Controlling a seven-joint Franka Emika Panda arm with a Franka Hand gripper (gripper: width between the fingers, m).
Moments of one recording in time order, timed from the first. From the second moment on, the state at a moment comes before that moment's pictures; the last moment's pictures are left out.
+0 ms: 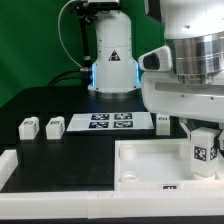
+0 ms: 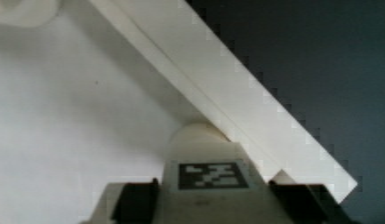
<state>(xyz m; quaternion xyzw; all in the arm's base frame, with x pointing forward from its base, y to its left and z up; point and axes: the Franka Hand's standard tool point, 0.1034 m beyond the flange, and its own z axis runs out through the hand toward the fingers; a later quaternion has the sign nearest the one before) 0.614 0.124 0.073 -0.90 0.42 0.03 0.07</state>
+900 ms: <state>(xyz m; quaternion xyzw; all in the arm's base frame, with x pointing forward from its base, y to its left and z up) 0.619 0.134 0.070 -0.67 0.73 0.05 0.11</state>
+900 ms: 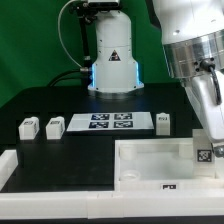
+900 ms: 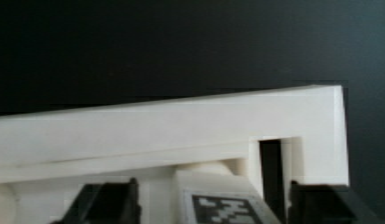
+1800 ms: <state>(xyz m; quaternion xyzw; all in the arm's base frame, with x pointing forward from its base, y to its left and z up) 0.619 0.128 0.073 -0.94 0.33 0.01 0.10</state>
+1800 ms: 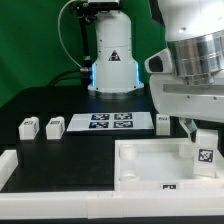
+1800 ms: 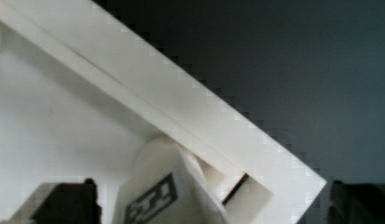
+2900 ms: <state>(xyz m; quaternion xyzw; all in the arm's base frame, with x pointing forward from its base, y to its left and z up) 0.628 0.112 0.074 -0.84 0.53 0.01 0.12</state>
